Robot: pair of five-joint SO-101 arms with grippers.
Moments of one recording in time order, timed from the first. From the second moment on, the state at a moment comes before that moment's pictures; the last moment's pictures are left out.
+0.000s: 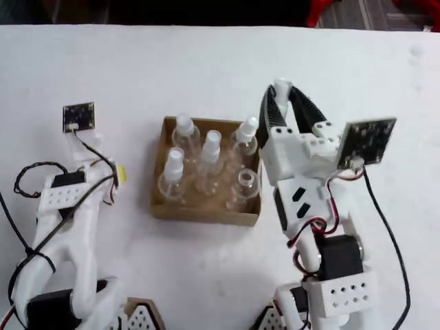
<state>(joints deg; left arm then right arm) -17.5 -22.6 55.9 39.3 2.0 -15.6 -68.2 49.5 24.2 -8.6</state>
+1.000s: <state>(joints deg) -17.5 -22.6 55.9 39.3 2.0 -19.7 -77.8 74.5 -7.6 -8.7</state>
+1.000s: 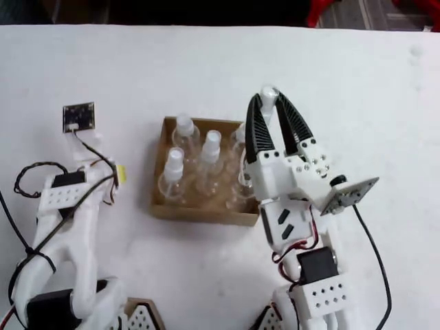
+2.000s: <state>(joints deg) -17.5 -22.6 55.9 39.3 2.0 -18.4 -77.6 77.7 -14.9 -8.7</state>
